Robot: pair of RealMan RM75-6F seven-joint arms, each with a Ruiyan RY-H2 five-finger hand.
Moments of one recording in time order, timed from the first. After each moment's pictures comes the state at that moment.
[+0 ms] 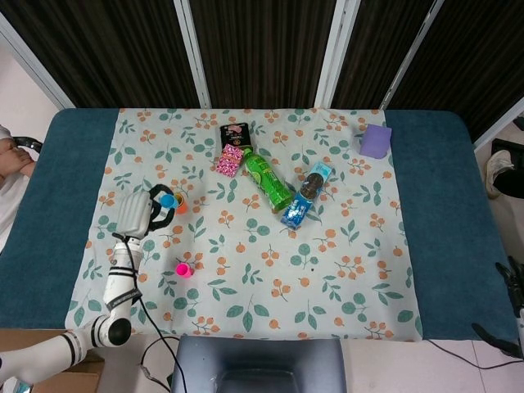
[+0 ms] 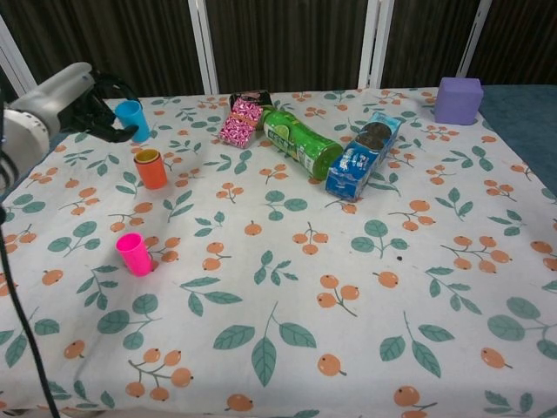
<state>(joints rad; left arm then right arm) -0.69 -1.69 -0.41 -1.24 1.05 1.11 0.13 -0.14 -0.99 -0.01 -1.63 -1.62 1.67 0.08</state>
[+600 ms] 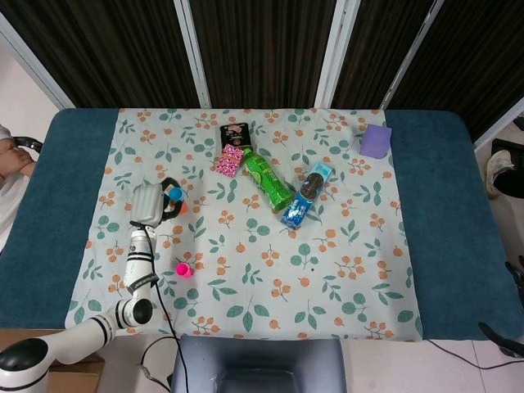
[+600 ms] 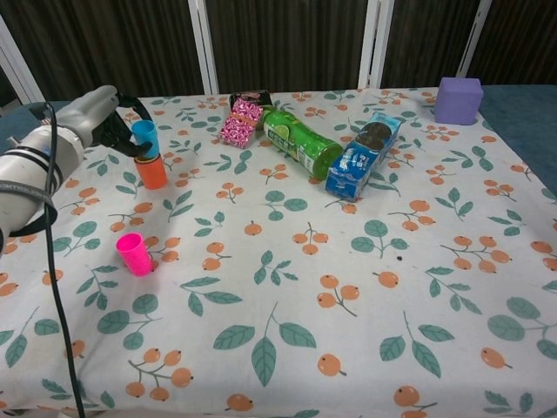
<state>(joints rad) -0.79 -1.83 -0.42 -0.96 0.97 1.03 0.16 -0.14 -0.98 -0.01 -1.63 -1.60 1.68 0.11</state>
